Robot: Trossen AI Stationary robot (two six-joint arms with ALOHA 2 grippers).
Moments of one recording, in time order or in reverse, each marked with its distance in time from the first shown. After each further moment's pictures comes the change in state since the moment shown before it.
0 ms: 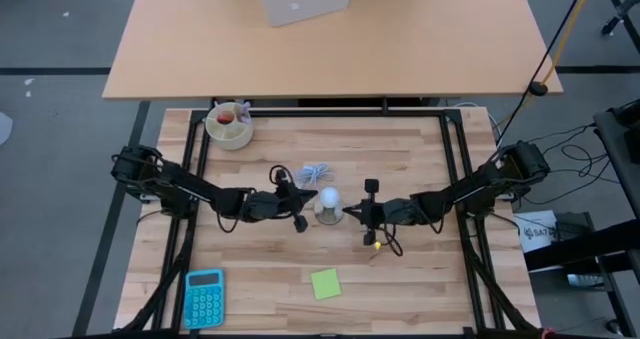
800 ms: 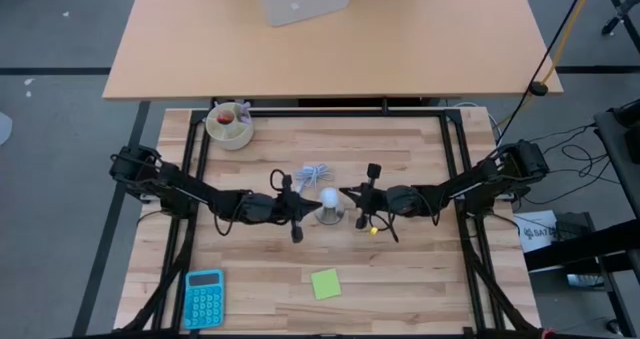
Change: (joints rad) left arm -0.034 -0.007 0.000 0.081 0.157 0.087; right arm -0.090 0.000 0.000 0.177 0.078 -0.119
